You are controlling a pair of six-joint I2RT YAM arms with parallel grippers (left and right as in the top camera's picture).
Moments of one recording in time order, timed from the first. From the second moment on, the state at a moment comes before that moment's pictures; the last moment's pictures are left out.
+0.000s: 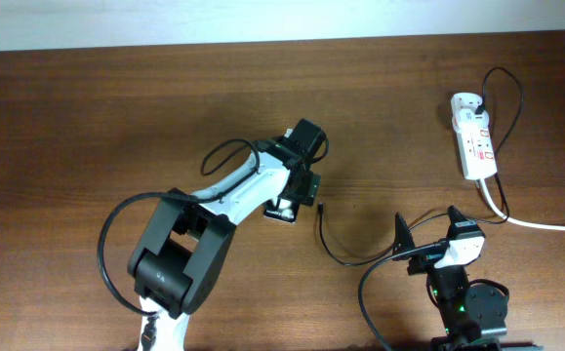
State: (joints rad) left arm -0.62 2.10 1.46 -0.70 -0.15 -0.29; right arm 0.06 0.01 0.01 -0.07 -0.07 0.07
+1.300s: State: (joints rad) left arm -0.55 2.11 1.46 -0.71 -0.10 -0.45; right arm 0.06 0.01 0.01 -0.07 -0.07 0.07
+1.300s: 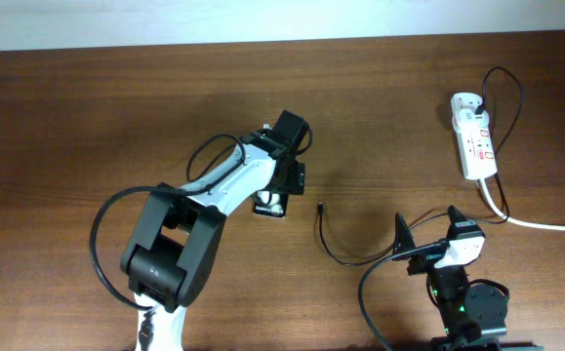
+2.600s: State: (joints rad) left arm -0.23 2.17 1.50 -0.78 0.74 -0.03; right arm 0.06 0.02 0.05 -0.12 -0.19 0.12
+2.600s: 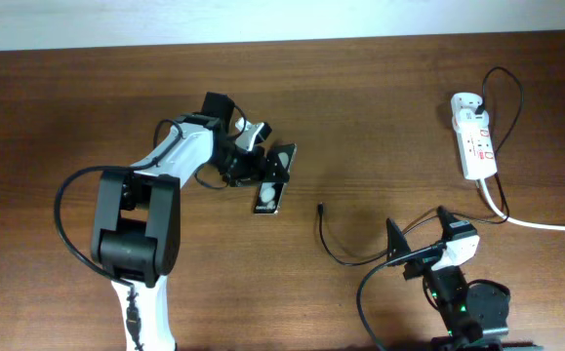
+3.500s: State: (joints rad) left arm -0.56 2.15 1.54 -0.69 0.00 -0.24; right arm 0.03 1.62 1.24 -0.98 -0.44 0.28
